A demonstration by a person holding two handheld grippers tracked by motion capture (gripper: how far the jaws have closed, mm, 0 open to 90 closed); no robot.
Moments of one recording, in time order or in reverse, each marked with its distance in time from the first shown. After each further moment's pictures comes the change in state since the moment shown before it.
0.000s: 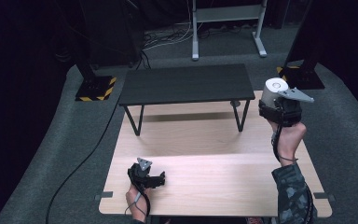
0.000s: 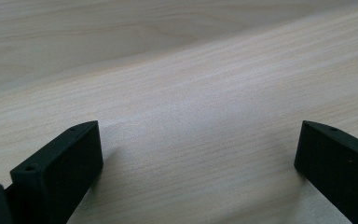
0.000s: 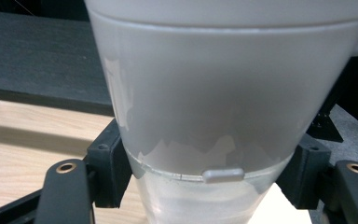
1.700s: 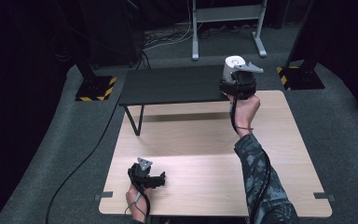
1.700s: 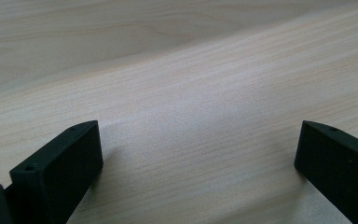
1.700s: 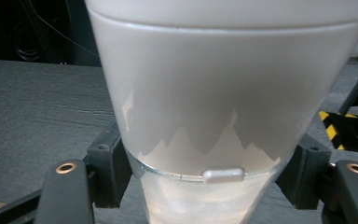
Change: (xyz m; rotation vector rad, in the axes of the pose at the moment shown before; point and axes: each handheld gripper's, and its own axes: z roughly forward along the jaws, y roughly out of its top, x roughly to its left) left arm 0.002 0.001 0.000 0.005 -0.010 0.010; right arm 0.083 0.059 0.089 -0.007 0.078 0.061
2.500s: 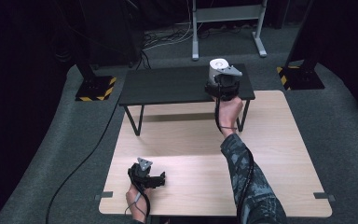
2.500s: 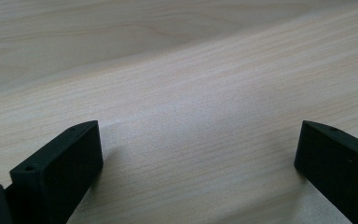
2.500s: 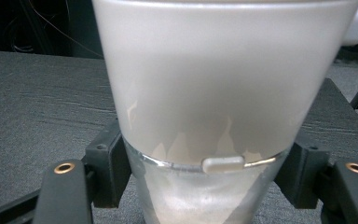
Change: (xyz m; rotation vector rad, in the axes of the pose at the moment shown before) left arm 0.000 0.000 0.000 0.000 0.000 0.002; right arm 0.036 -0.014 0.029 -0.012 -0.018 -0.020
